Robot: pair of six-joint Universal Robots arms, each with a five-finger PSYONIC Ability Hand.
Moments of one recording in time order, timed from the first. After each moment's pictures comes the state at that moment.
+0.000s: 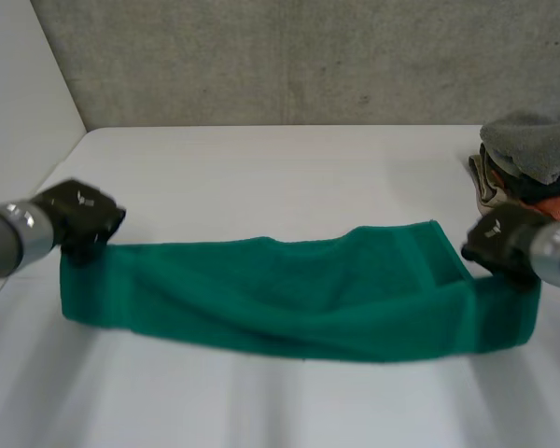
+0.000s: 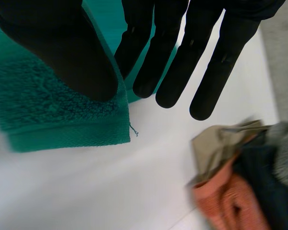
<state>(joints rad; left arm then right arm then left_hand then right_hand) 4.60 -1.90 -1.39 2.74 -1.36 4.00 1.73 -1.20 1.38 0.51 1.42 1.99 1.15 1.20 1.19 1.20 0.97 1.14 1.18 1.18 1.19 1.01</state>
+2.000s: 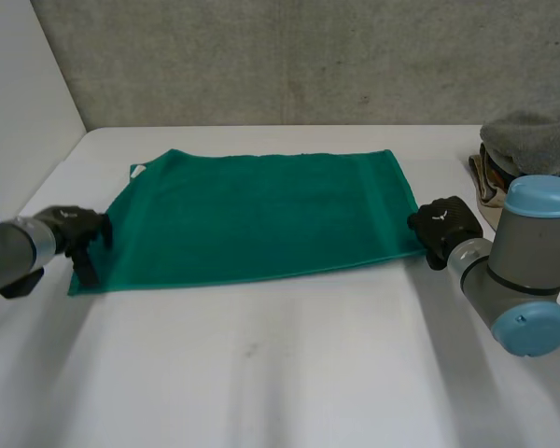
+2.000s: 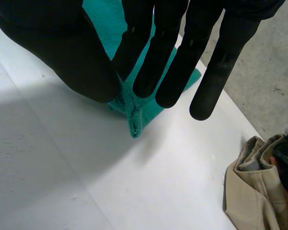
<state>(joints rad) 4.68 -2.13 -1.35 2.87 -1.41 3.67 1.87 -0.91 1.41 -0.17 1.50 2.52 0.50 0.50 0.51 0.49 0.31 1.14 1.18 1.19 1.20 1.02</state>
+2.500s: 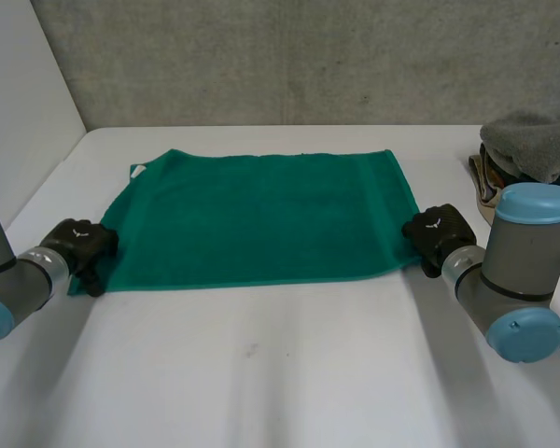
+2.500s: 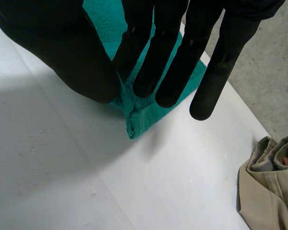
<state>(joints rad) 4.72 -2.21 -1.49 3.21 -1.34 3.79 1.88 -0.89 1.42 -0.17 1.50 2.50 0.55 0.54 0.55 0.55 0.38 1.14 1.18 1.19 1.20 1.02</state>
